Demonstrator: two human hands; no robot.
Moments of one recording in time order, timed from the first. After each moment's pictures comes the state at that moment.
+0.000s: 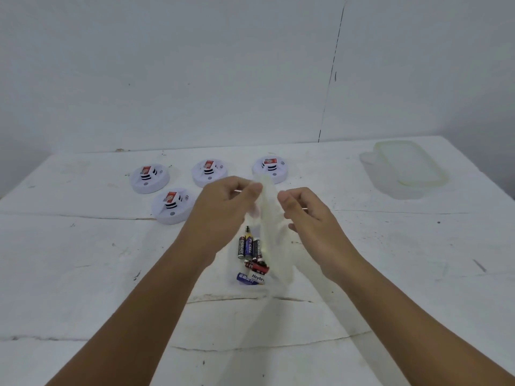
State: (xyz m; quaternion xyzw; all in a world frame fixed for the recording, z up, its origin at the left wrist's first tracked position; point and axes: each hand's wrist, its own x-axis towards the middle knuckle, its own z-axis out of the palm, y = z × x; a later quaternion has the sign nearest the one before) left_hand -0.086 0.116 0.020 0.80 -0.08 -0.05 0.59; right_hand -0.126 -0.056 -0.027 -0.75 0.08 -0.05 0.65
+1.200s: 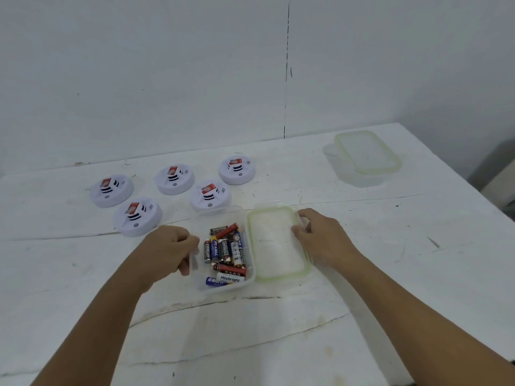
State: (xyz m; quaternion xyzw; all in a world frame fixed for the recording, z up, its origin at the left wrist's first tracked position) left_hand -0.070 0.157 -0.030 0.92 -0.03 -0.20 0.33; right_hand -0.129 -0.146 -0.087 -0.91 0.17 0.01 0.37
